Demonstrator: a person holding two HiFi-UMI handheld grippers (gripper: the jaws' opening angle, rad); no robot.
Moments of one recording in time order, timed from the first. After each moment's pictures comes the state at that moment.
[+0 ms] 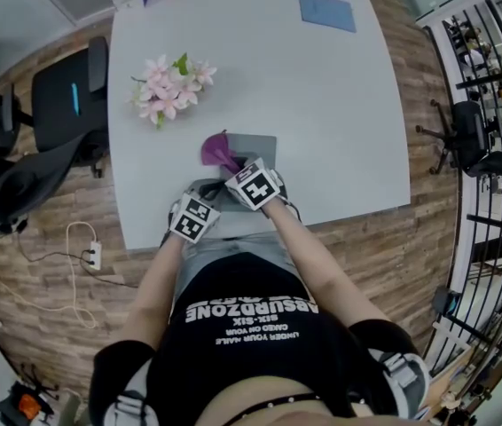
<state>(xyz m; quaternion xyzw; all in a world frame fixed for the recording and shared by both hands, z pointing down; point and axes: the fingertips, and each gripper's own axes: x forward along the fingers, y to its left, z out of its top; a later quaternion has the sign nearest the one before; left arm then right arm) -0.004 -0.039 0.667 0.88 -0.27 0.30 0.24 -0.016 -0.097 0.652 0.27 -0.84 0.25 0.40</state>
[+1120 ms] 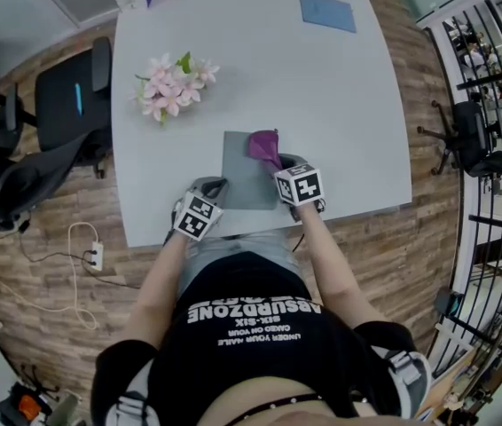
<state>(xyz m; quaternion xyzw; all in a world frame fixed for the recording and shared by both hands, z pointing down) -0.004 -0.038 0.664 0.88 -0.28 0.30 0.23 0.106 -0.103 0.645 0.40 -0.78 0.32 0.35</state>
